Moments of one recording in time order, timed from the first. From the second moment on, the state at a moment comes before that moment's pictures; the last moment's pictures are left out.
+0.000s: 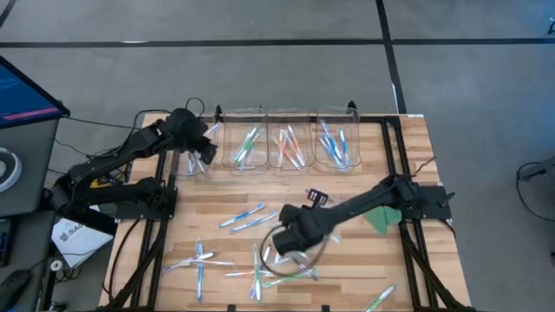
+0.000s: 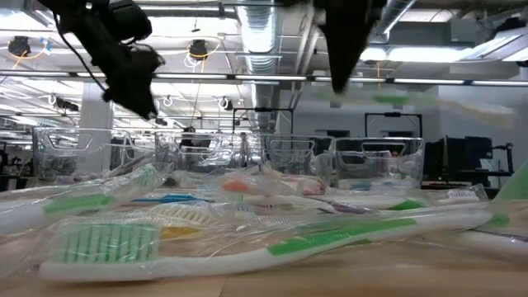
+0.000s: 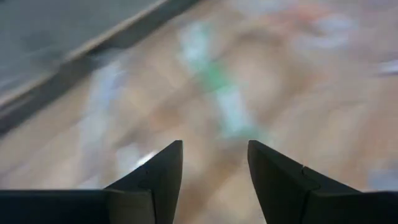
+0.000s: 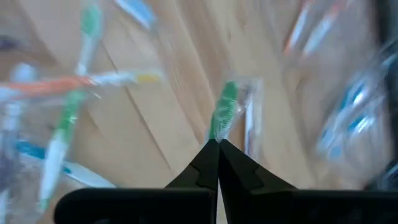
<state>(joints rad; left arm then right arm) 0.74 0.94 0.72 -0.62 0.08 -0.09 0.41 2.16 2.04 -1.56 0.48 0.82</state>
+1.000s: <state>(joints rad) 0.10 0.77 0.47 0.31 0.52 0.07 0.58 2.09 2.09 -0.99 1.10 0.36</state>
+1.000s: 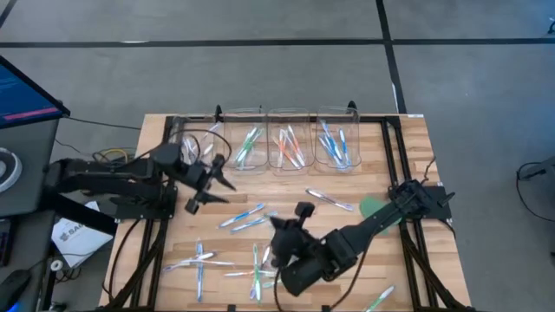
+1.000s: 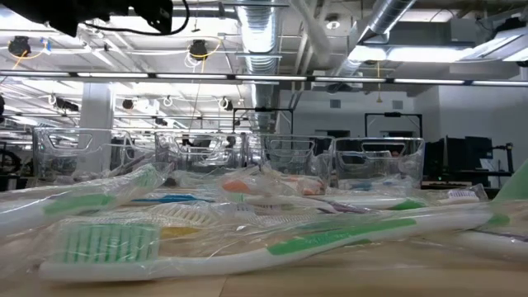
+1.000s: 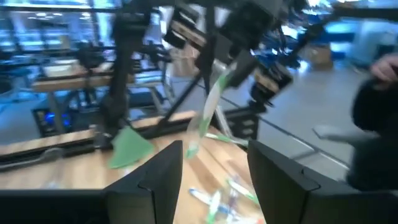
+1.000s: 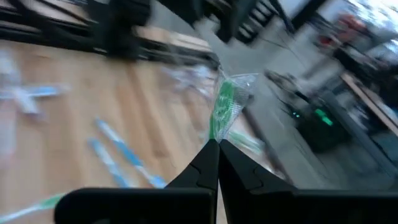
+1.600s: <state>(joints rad) -0.22 1.05 0.41 0.60 0.25 0.13 0.52 2.09 2.02 -0.46 0.69 -0.16</state>
